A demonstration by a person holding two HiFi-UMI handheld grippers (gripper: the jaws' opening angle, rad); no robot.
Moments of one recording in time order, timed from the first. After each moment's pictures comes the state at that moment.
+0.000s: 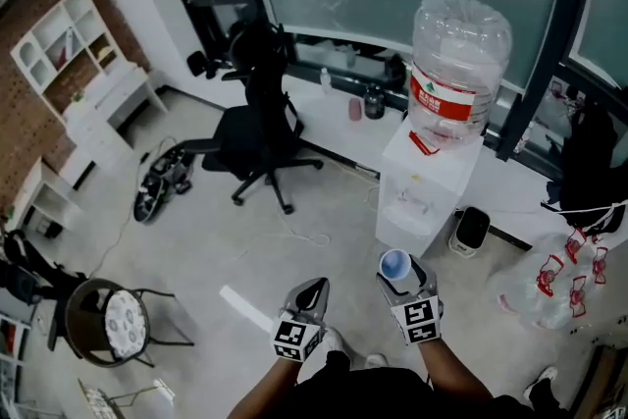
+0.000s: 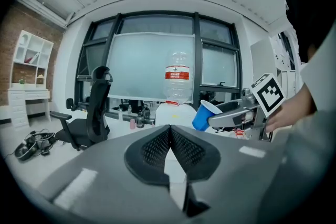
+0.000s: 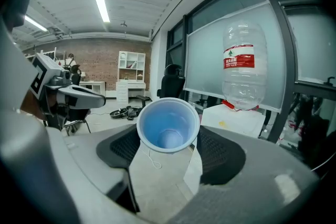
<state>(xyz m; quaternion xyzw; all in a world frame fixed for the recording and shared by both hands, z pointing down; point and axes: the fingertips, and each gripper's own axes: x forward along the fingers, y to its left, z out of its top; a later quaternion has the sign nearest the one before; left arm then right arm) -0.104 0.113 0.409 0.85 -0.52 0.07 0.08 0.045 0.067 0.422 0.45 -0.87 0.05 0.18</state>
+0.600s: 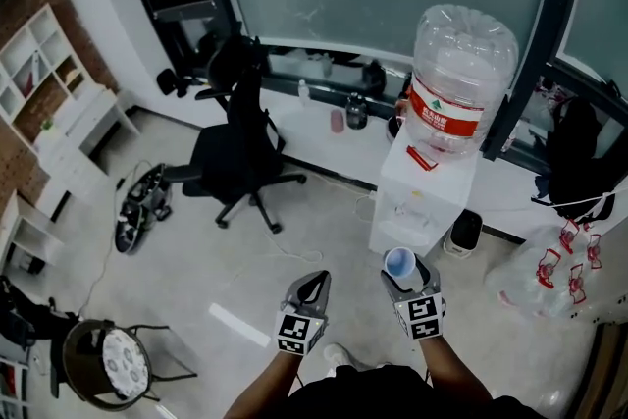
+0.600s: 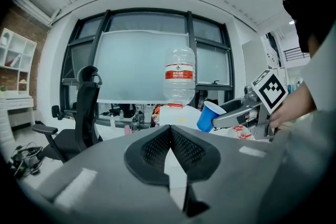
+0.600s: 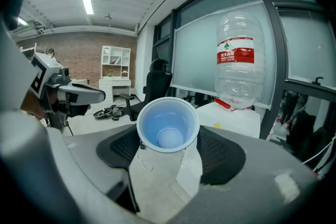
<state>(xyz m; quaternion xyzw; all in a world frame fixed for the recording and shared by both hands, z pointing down) -0.139 0.015 0.405 0.88 -0.46 0.08 0.05 0.025 -0.002 0.428 0.52 -0.83 0.07 0.19</state>
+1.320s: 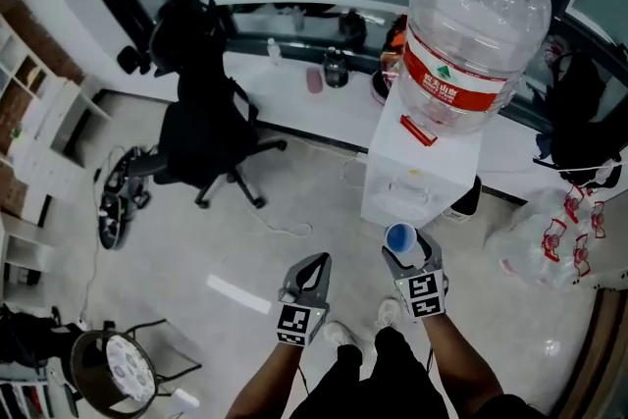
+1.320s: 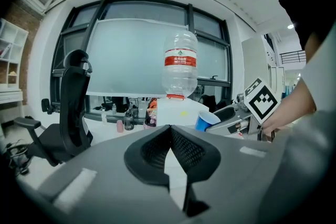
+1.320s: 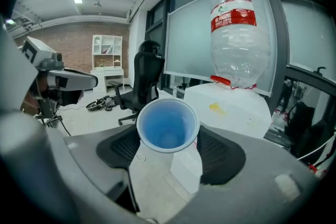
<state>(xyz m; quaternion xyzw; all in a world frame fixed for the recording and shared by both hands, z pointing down) -0.110 -0.055 0.446 0.89 -0.43 0.10 0.07 0.052 -0.076 0.498 0.54 -0.81 0.11 0.23</state>
